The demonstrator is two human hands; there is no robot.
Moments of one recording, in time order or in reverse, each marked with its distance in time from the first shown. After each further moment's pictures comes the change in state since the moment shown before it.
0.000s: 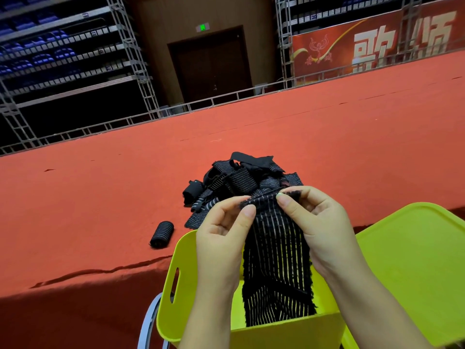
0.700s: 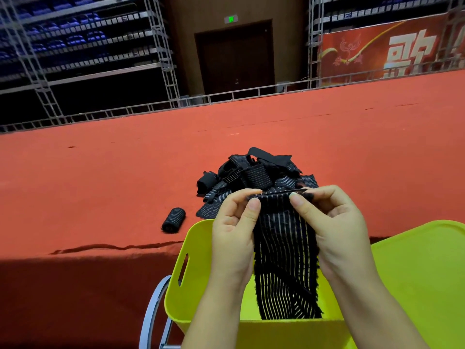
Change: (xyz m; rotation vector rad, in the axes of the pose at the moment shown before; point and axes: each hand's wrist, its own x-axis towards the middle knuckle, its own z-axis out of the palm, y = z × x) left_hand 0.003 -0.008 -0.001 -0.157 0.036 -0.005; right_hand 0.002 0.008 0.006 0.012 0.011 -0.080
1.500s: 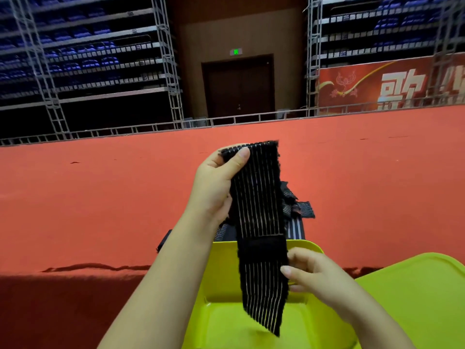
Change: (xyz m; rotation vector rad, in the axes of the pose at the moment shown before) left_hand 0.087 0.071 0.030 0.037 -0.082 -0.070; right_hand 0.014 0.023 -0.057 -0.611 -0.588 0.419
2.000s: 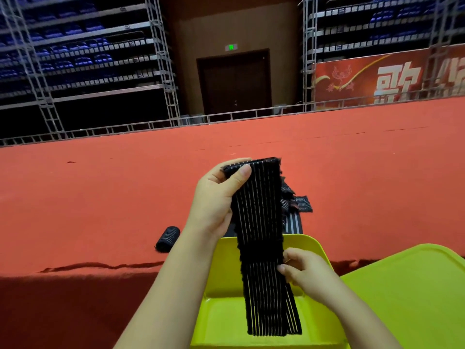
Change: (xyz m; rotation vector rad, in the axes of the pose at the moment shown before) left_hand -0.019 -0.018 -0.008 0.056 -0.040 -0.006; right_hand 0.022 0.026 0.006 -0.390 0.168 0.060
